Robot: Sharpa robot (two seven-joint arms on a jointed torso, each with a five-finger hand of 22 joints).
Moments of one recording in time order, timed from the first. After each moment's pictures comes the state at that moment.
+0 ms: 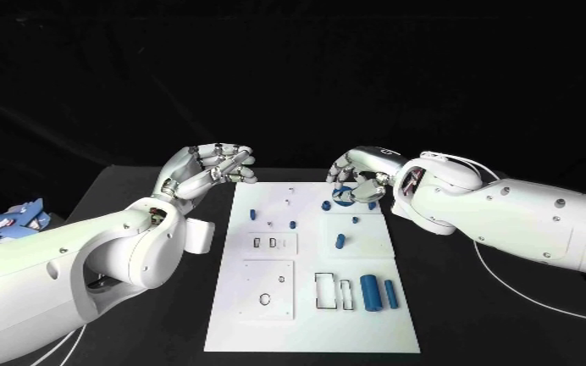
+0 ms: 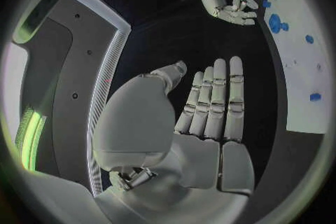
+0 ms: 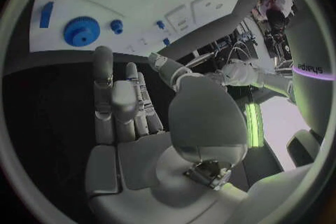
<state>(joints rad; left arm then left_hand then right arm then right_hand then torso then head) 1.18 -0.97 0.01 1.75 -0.10 -0.44 0.52 1.34 -0.17 0.49 0.13 0.05 0.88 0.21 0.31 0.25 1.08 0.15 0.19 0.07 1.05 0.09 0.46 0.36 0.16 0.99 0.19 0.45 0.18 1.34 -0.79 -0.13 1.44 -1.43 -0.27 0.01 1.18 -0.19 0.49 -0.08 0.20 0.89 0.14 0.25 0.32 1.15 0.08 0.07 0.15 1.46 0.00 1.20 1.06 0.16 1.22 0.10 0.92 0.62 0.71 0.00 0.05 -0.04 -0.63</state>
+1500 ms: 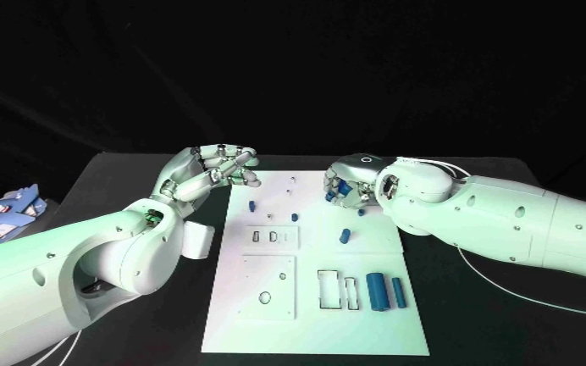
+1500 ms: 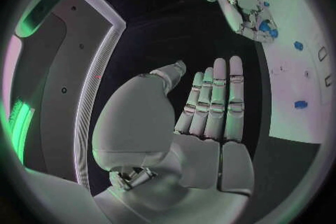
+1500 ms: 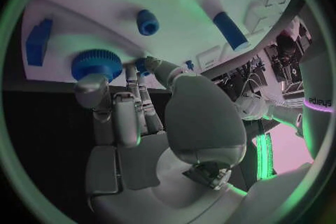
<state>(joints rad) 1.19 -0.97 0.01 1.78 -0.10 -0.41 0.48 1.34 -0.17 0.49 0.13 0.05 0.86 0.22 0.31 0.25 1.08 0.15 0.17 0.07 1.05 0.09 0.49 0.38 0.16 1.00 0.18 0.46 0.19 1.33 -0.72 -0.13 1.38 -1.63 -0.20 -0.11 1.23 -0.16 0.53 -0.05 0.20 0.90 0.15 0.28 0.39 1.05 0.09 0.21 0.20 1.47 0.01 1.41 1.28 0.13 1.28 0.11 1.16 0.94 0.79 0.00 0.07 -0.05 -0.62</state>
